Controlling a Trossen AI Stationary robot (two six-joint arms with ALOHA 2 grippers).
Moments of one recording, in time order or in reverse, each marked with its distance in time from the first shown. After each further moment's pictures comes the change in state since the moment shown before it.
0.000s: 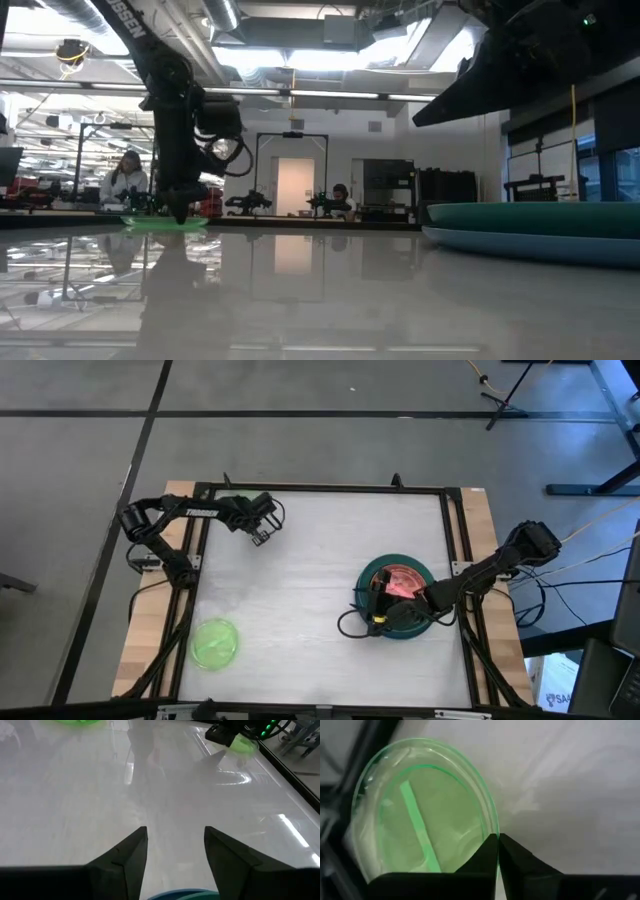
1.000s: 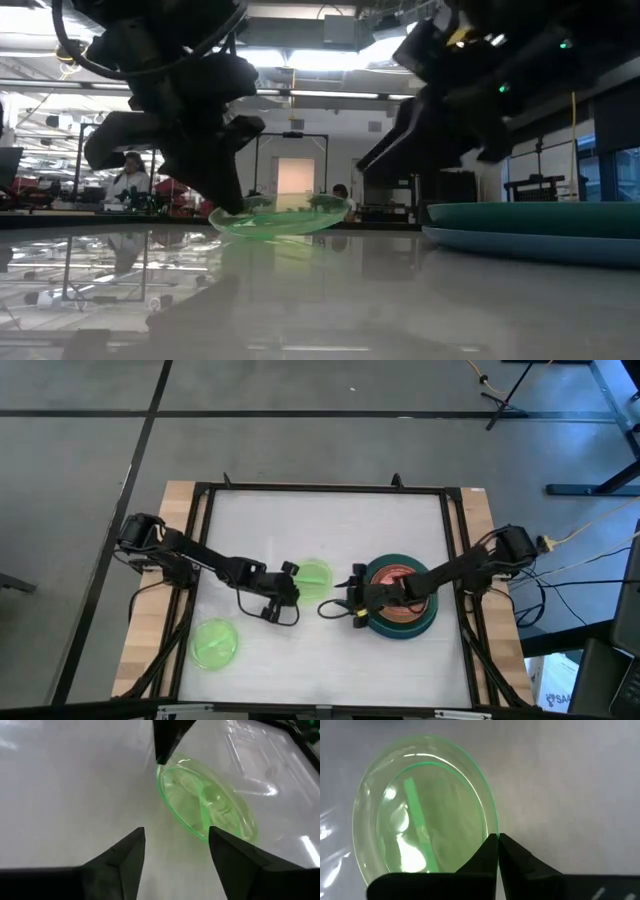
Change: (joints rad) left arm -0.807 0.000 0.000 0.359 0.293 0.318; right arm -0.199 0.196 0.025 0.221 -0.319 -0.283
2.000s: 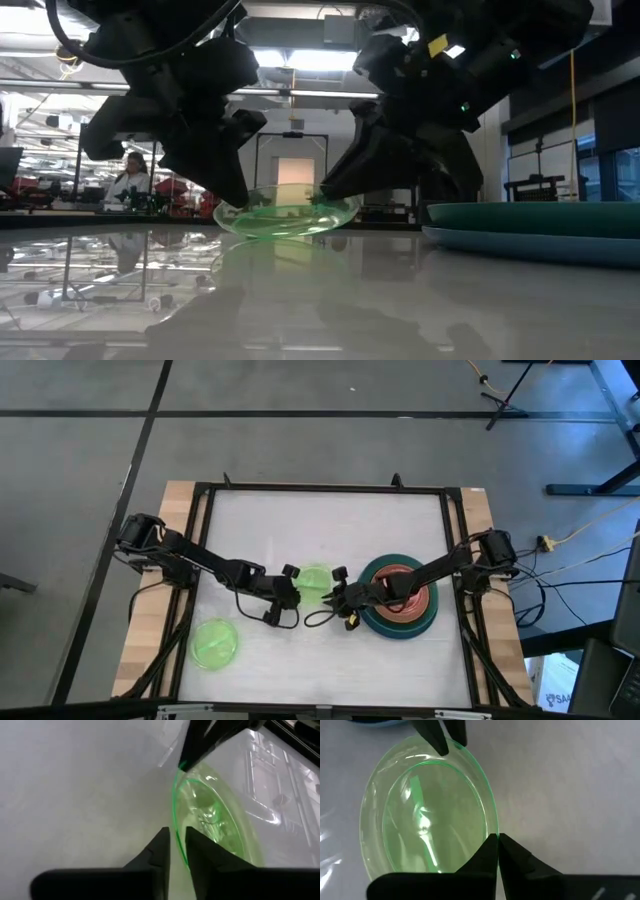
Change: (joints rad) left arm -0.030 0.000 0.001 0.049 0.006 -0.055; right arm -0.056 0.163 0.161 -0.048 -0.131 -0.295
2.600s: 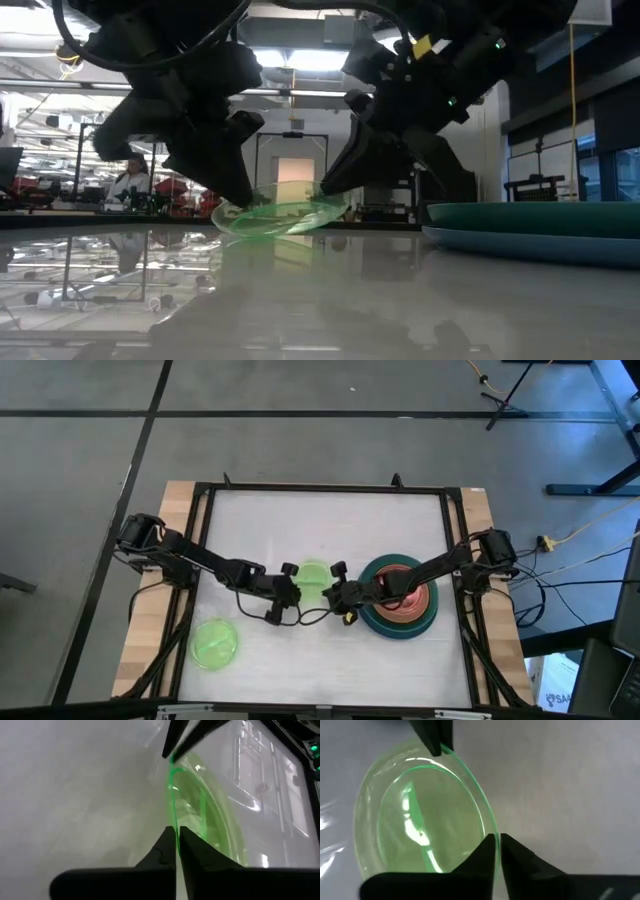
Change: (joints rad) left arm 0.002 0.000 0.000 0.003 -0.035 -0.051; right arm -0.012 -0.002 0.072 -0.144 0.089 -0.056
